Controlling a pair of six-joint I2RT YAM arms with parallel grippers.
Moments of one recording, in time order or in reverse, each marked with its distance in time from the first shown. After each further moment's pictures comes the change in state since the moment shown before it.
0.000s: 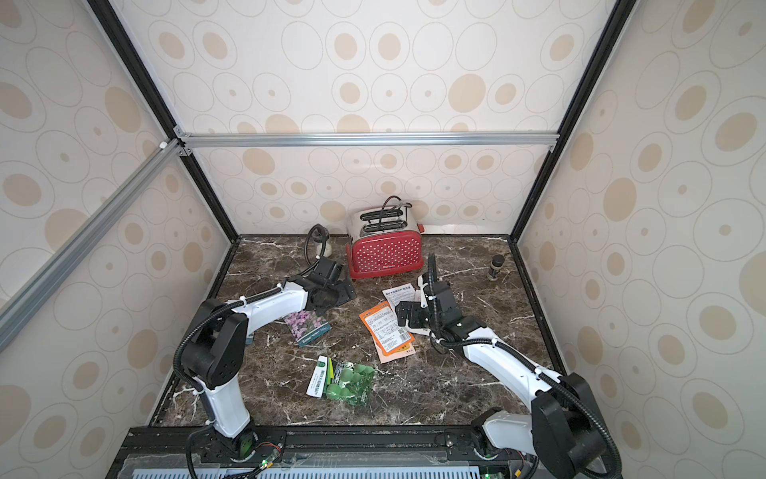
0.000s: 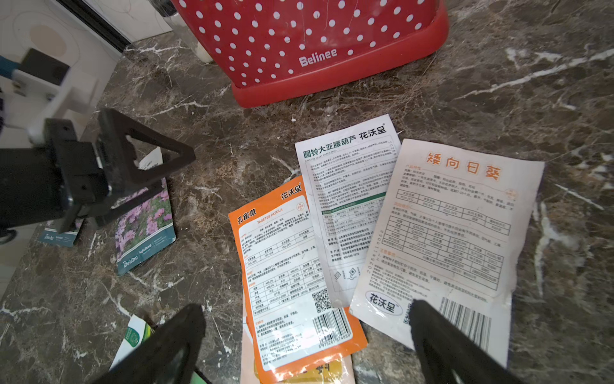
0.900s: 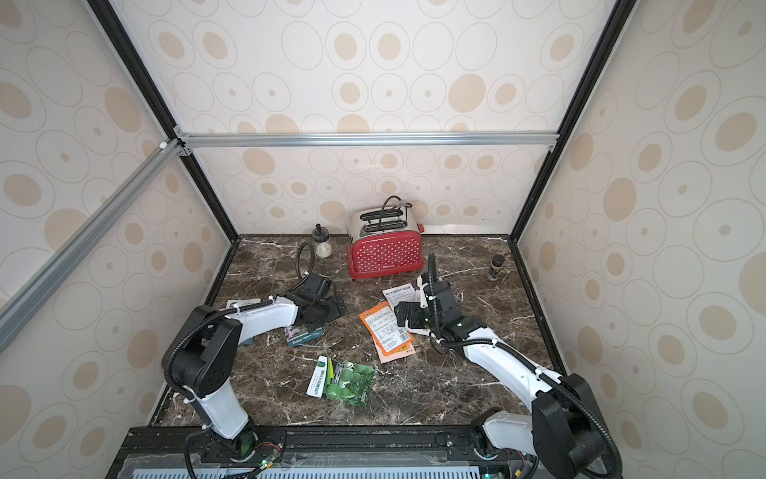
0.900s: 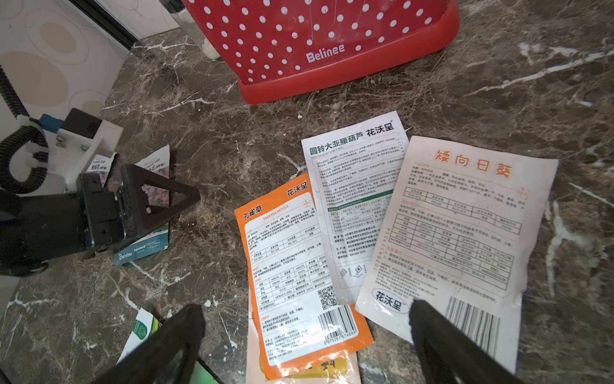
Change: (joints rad) left arm 0.048 -0.107 -0.234 0.091 0.065 0.036; right arm 0.000 0.001 0.000 -0.003 -0.025 0.001
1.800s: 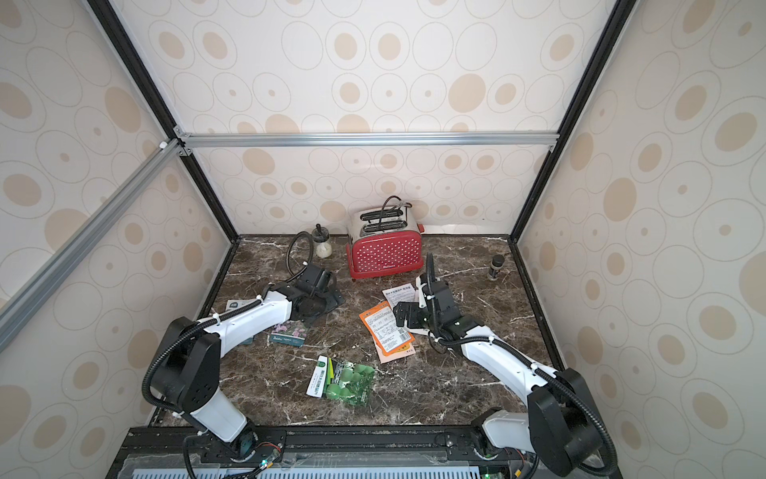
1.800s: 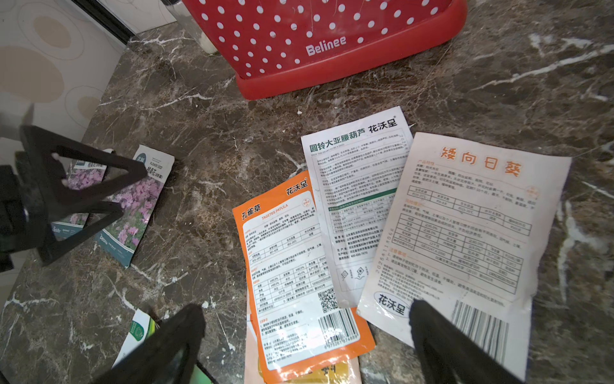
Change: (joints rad) left arm -0.045 -0.095 0.154 -0.264 -0.173 -0.261; right arm 0.000 0.035 0.002 0.016 -0.006 0.000
